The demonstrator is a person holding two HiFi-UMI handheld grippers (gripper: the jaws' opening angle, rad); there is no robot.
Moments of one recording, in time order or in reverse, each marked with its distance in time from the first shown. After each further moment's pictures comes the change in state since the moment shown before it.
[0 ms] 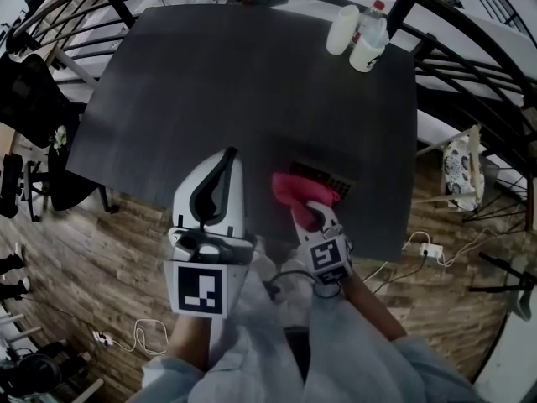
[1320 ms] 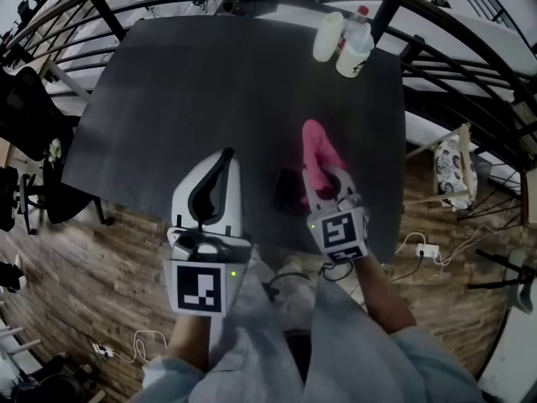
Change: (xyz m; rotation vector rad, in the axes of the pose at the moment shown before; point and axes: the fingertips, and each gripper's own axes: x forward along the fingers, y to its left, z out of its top) left arm 0.012 -0.010 0.007 -0.004 -0.037 -0.021; right arm -0.023 -0.093 0.095 -0.158 -0.127 -0.208
